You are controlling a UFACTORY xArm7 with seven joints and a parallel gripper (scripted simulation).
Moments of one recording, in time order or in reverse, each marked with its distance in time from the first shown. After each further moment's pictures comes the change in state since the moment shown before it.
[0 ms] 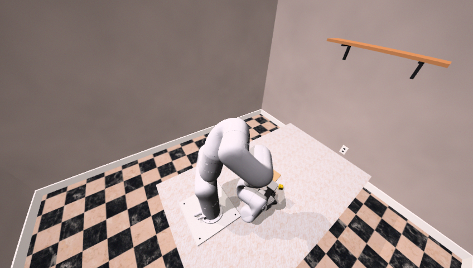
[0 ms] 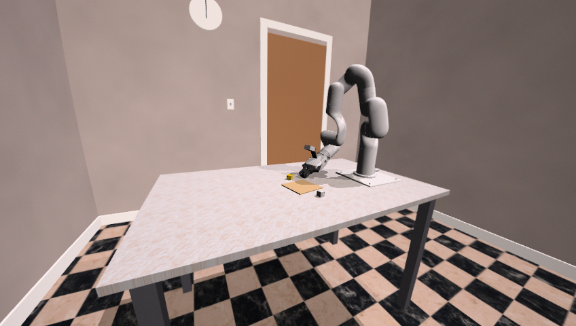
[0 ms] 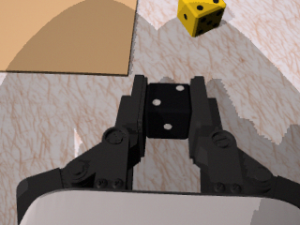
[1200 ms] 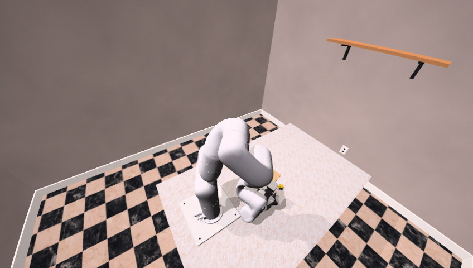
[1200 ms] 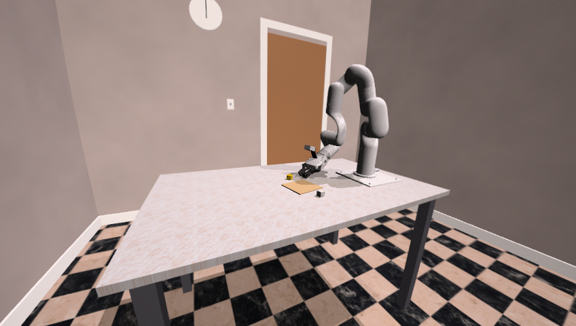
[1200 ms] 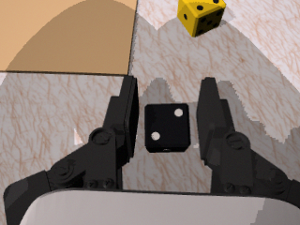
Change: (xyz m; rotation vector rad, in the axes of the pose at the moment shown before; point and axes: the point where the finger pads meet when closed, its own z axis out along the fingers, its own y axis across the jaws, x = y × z) arm 0.000 0.000 0.000 0.000 0.000 0.000
